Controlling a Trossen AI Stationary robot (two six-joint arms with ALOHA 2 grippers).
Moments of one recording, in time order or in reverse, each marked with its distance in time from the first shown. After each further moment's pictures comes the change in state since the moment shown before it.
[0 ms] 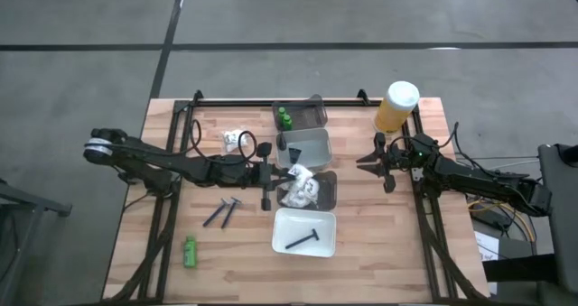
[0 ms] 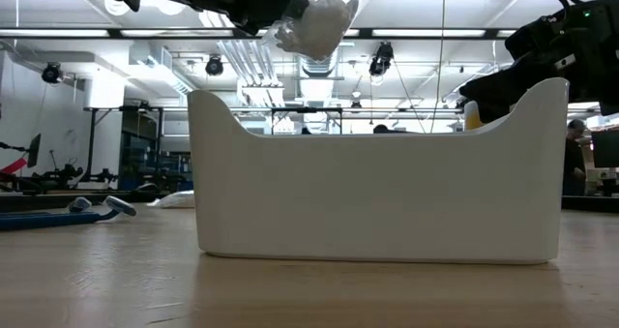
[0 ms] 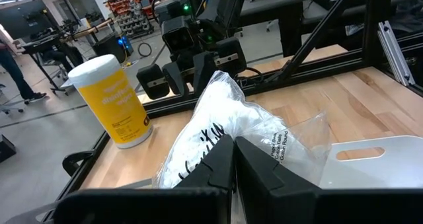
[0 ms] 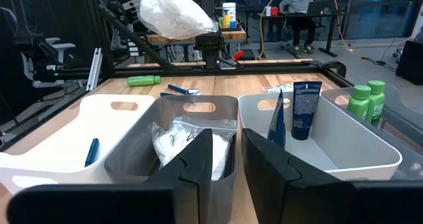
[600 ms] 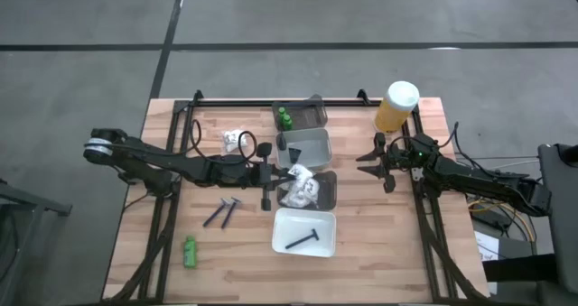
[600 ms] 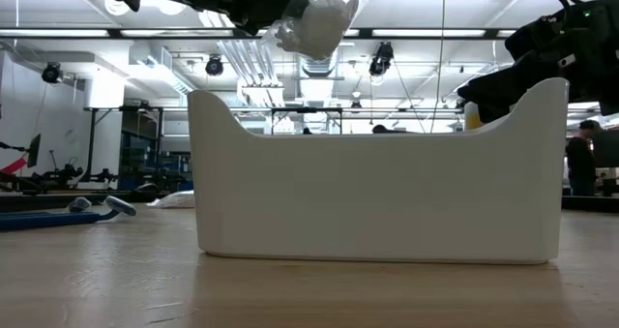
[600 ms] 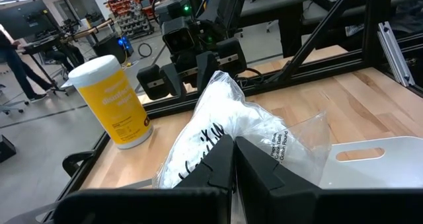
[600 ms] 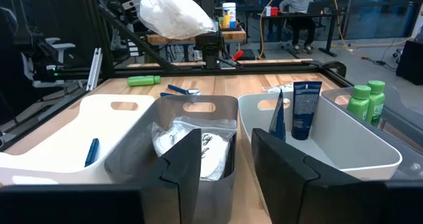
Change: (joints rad) left arm 0.000 0.000 0.000 0.002 0.000 0.000; right arm 0.000 0.000 0.000 0.000 0.000 0.000
